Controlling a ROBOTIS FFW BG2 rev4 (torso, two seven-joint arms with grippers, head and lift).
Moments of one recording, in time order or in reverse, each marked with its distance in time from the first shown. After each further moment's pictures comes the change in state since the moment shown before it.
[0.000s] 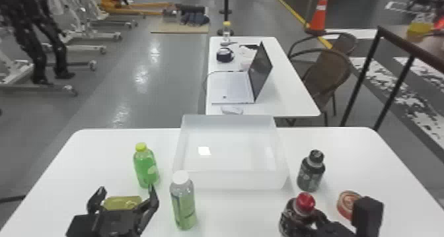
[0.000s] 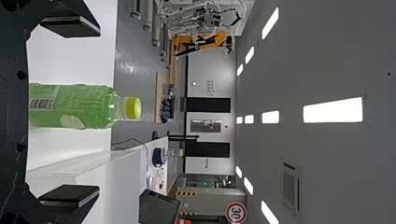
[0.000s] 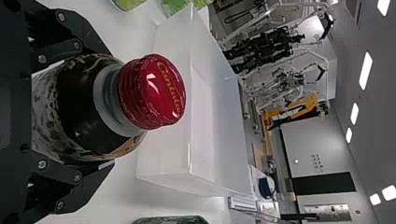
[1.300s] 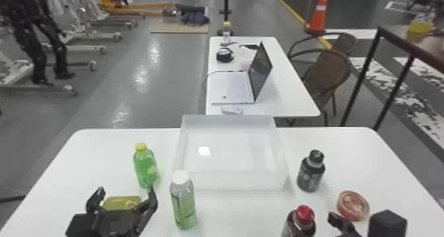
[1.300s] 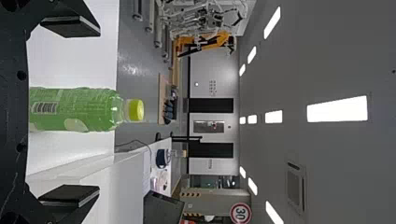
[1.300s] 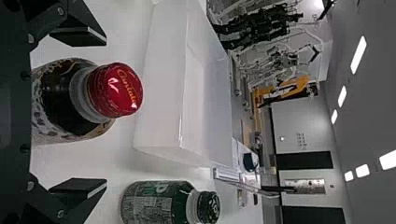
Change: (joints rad) left arm 0.006 0.002 0.005 -0.014 -0.009 0.024 0.000; right arm 0.125 0.001 -0.018 -0.121 0.053 -0.047 -0.097
